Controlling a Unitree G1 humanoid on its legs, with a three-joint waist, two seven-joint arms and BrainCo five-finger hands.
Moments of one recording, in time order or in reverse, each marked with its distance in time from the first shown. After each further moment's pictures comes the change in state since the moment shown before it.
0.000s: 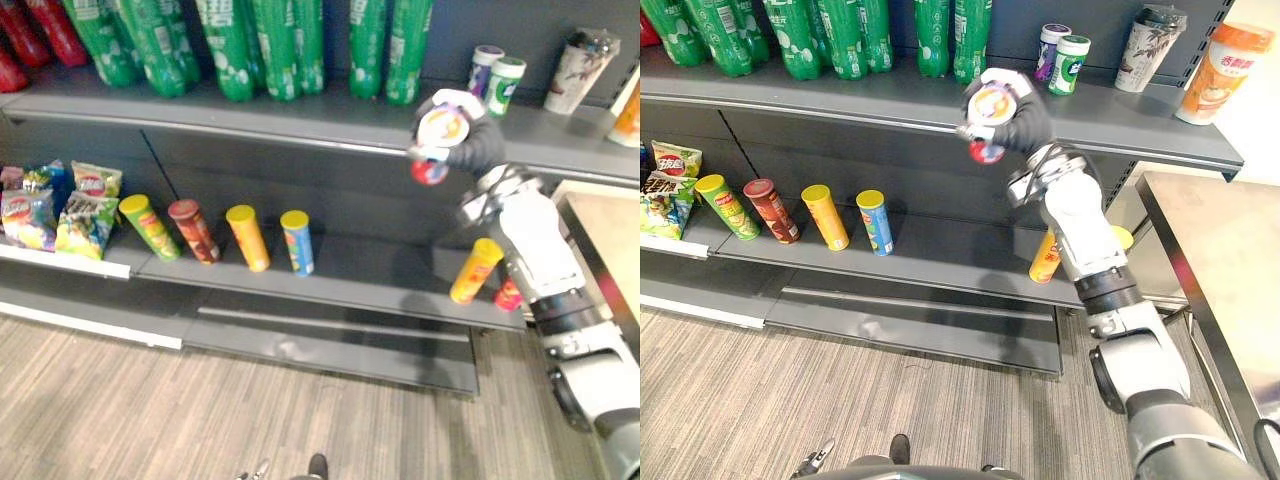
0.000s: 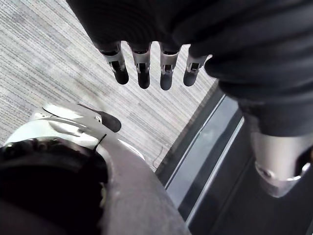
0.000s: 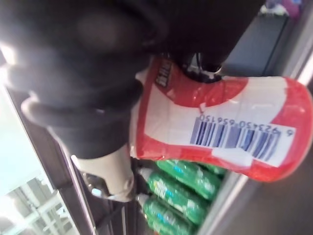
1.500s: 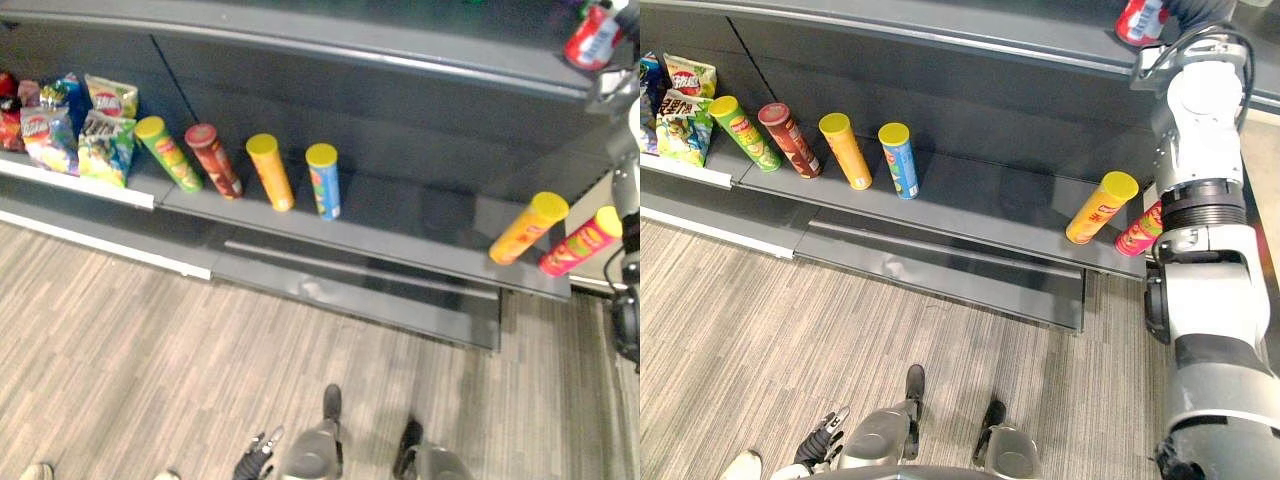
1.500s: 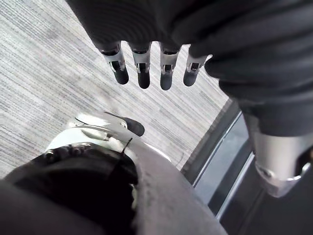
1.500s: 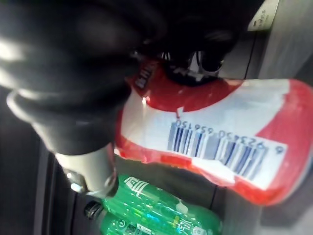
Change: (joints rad) left arm -0.073 0.040 -0.124 -0.065 -0.055 -0.006 -0.039; right arm -0.348 -0.235 -0.109 0.417 0.032 0.019 -0.186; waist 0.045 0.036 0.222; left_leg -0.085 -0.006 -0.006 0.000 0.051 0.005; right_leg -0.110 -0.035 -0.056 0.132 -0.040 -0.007
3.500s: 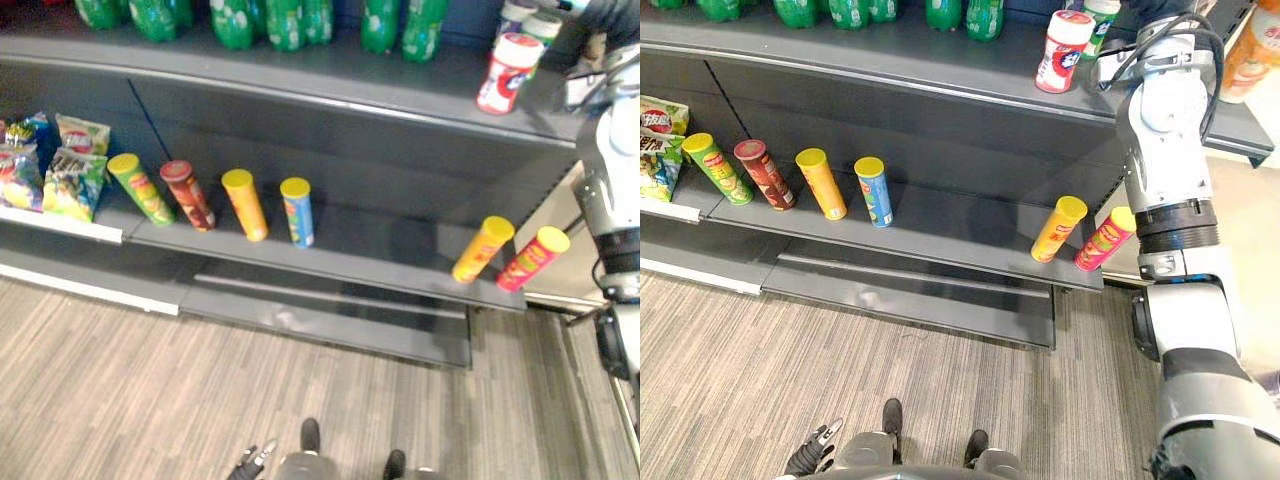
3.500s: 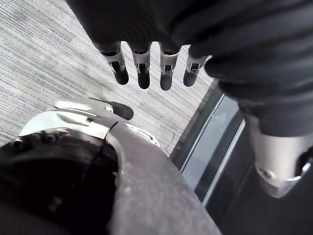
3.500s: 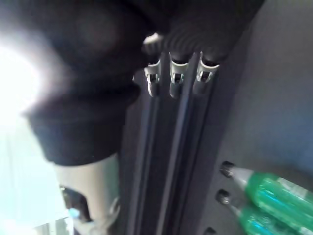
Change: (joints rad) left arm 0.025 0.017 0.001 0.053 0.021 0.005 0.001; right arm 0.136 0.071 0.039 -0.398 -0.043 -0.176 -0.080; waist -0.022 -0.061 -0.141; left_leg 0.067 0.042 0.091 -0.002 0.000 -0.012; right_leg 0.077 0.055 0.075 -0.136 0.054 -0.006
